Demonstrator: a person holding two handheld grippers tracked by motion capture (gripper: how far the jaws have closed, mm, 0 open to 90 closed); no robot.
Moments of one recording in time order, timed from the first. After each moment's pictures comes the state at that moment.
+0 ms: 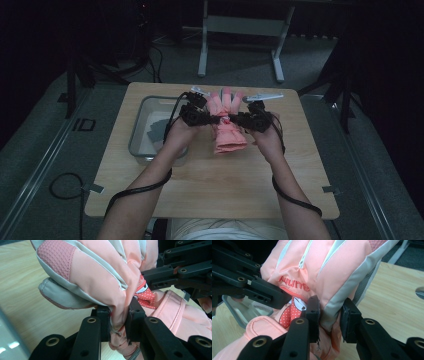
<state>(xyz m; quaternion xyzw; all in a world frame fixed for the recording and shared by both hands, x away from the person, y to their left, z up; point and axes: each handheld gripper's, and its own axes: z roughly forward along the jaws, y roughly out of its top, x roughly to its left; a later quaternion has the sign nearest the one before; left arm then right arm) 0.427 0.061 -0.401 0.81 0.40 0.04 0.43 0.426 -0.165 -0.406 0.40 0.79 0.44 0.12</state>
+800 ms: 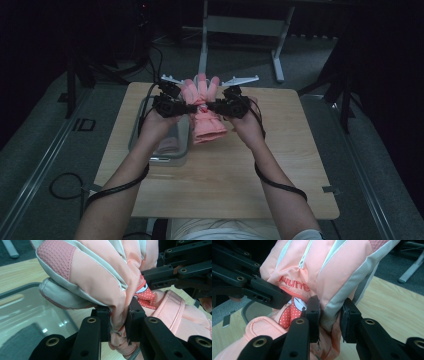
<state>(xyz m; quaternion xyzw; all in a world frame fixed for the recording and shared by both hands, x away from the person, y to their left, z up) 0.417 0.126 -0.367 0.78 0.44 0.09 0.43 0.439 -0.098 -0.372 0.34 0.81 0.46 0.13</state>
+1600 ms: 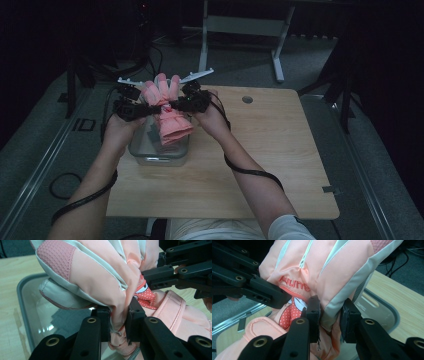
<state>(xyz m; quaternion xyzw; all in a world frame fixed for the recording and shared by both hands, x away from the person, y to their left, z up) 0.396 0.216 -0.378 0.74 0.51 0.12 0.42 0.454 0.004 -0.377 0.28 0.85 0.45 0.09</state>
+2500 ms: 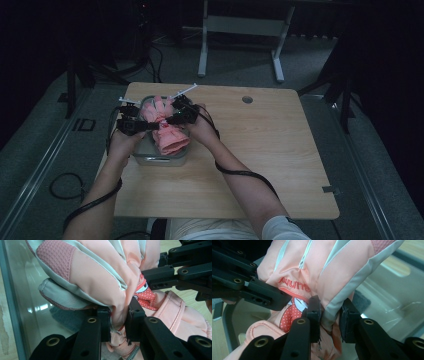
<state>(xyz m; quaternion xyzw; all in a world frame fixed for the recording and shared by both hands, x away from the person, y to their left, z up) 0.419 0.237 -0.469 0.72 0.56 0.03 0.41 0.479 0.034 -0.455 0.30 0.88 0.37 0.05</state>
